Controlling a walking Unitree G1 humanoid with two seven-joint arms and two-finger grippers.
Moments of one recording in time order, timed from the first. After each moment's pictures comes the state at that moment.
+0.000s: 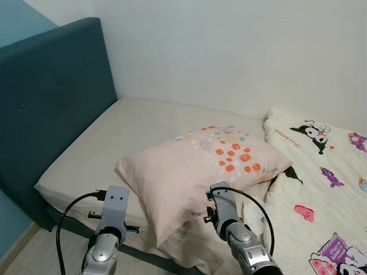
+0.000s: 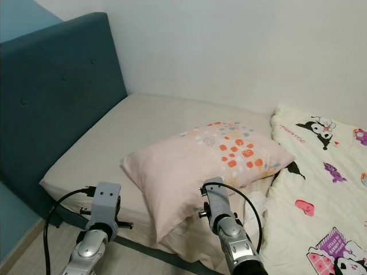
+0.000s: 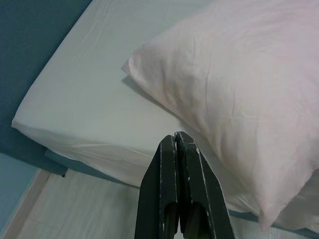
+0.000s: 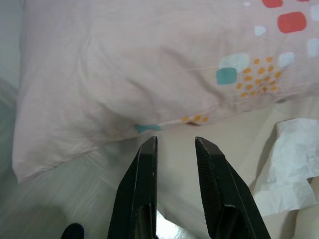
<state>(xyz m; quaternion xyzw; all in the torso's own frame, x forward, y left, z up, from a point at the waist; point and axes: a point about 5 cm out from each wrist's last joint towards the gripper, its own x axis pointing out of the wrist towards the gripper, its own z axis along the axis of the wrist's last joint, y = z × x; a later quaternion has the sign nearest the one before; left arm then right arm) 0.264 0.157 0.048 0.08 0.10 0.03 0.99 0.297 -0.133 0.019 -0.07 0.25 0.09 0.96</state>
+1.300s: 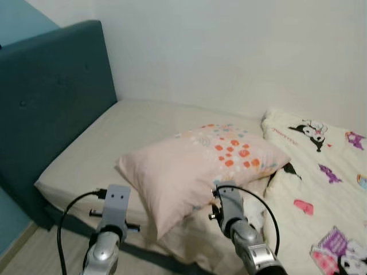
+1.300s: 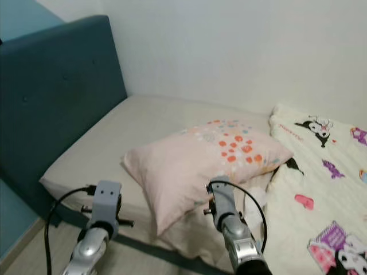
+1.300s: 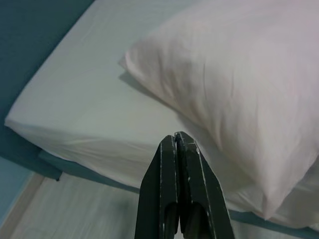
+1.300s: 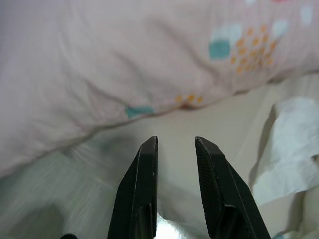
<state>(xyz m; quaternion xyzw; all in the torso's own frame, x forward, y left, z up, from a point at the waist) 0.266 0.155 0.051 0.08 0.09 0.03 0.99 0.300 -0.144 0.023 -0.06 0.24 0.07 0.97</state>
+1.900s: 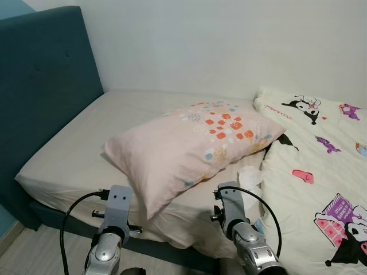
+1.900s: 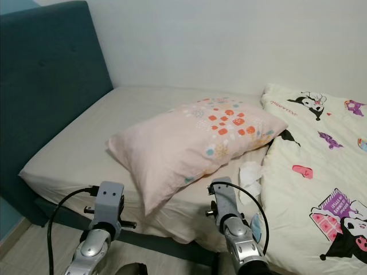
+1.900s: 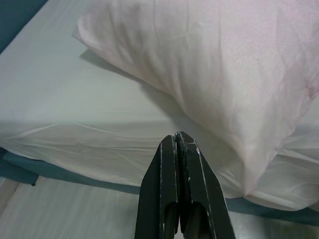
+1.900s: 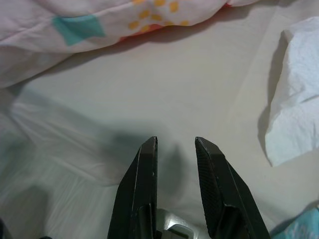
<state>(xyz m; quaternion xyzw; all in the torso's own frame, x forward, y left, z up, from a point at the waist) 0.266 0.151 0.049 0.07 0.10 0.01 0.99 0.298 -0.148 0.021 -0.07 0.24 0.06 0.97</state>
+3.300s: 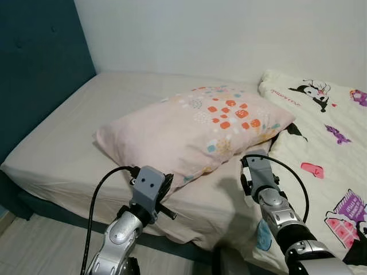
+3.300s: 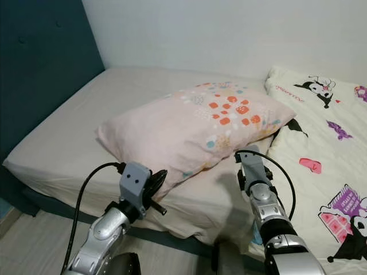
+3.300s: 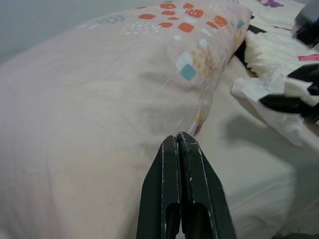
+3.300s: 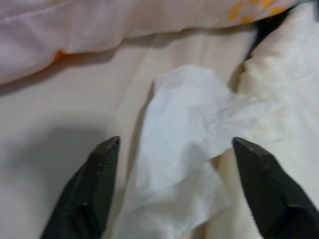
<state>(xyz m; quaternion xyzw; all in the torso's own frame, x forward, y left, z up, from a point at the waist) 0.281 0.091 0.122 0.05 -0.09 -0.26 0.96 0.354 -0.221 0.081 -0.15 0.18 -0.06 0.97</state>
